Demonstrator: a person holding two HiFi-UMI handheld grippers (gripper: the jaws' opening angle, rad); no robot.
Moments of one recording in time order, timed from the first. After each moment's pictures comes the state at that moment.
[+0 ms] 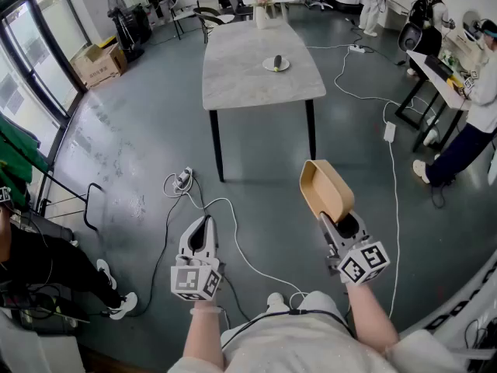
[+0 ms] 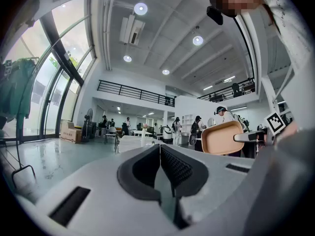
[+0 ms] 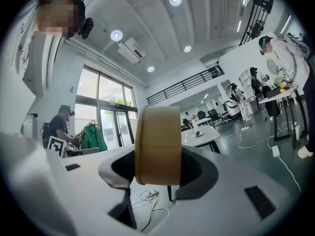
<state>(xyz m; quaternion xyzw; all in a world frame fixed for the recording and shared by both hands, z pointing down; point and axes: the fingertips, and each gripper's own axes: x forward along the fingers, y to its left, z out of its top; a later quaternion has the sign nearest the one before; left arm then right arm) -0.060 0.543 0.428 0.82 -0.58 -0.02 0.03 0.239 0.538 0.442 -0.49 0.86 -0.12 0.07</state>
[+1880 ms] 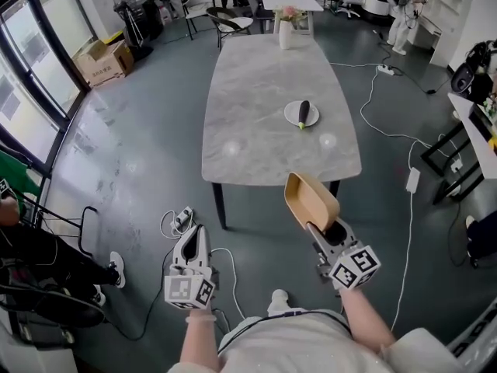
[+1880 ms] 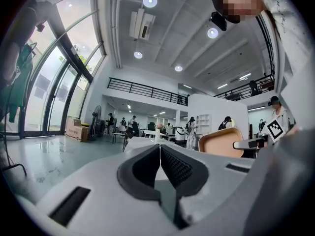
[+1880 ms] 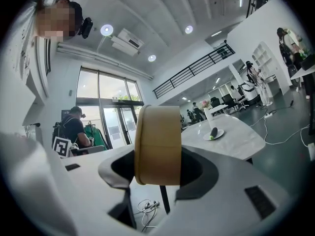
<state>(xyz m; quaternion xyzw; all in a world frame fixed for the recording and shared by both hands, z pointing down) -0.101 0.187 0.428 0.77 -0.63 -0.03 0.05 0.181 0.145 0.456 -0.40 0.90 -0.17 0.05</state>
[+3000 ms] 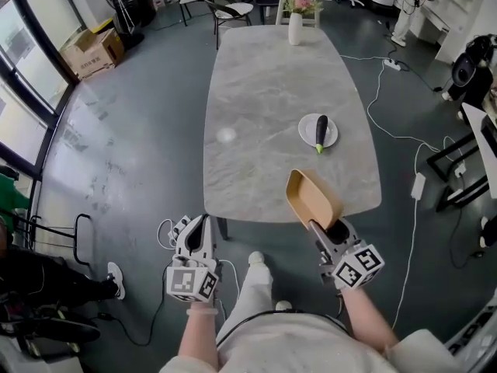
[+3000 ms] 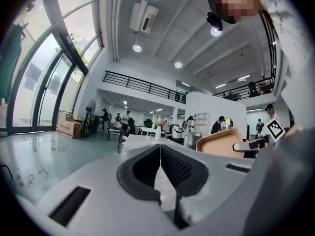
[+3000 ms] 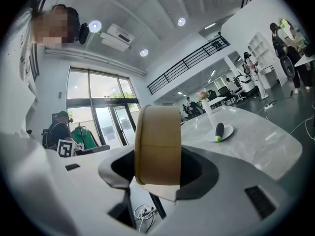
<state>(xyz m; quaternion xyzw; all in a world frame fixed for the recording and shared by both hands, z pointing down) -0.135 0.022 0.445 0.79 -0.61 -0.03 0.07 0.135 0.003 0.475 -0.41 0.89 -0.21 0.04</state>
